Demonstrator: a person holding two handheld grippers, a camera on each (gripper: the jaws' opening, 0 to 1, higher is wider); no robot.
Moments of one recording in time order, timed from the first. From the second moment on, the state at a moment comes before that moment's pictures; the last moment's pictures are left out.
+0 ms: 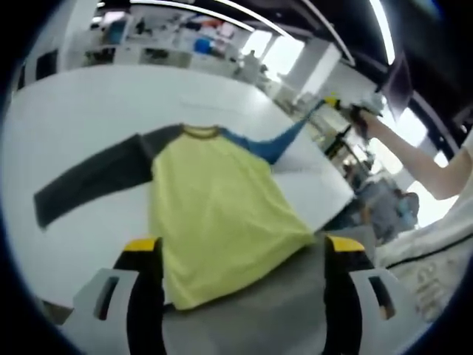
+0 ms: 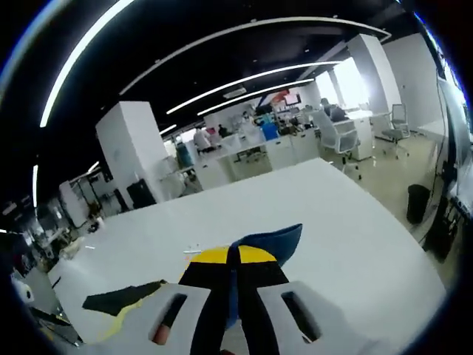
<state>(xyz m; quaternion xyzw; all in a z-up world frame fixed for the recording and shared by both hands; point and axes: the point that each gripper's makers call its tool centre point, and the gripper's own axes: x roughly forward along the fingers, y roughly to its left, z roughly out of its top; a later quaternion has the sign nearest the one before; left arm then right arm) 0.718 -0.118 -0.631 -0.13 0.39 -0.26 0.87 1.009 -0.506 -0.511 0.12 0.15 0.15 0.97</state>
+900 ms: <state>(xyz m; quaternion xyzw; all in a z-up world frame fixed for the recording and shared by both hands) 0.715 -0.113 -0.631 -0.13 0.38 -0.26 0.88 1.002 -0.369 -0.483 0.09 0.13 0.29 0.94</state>
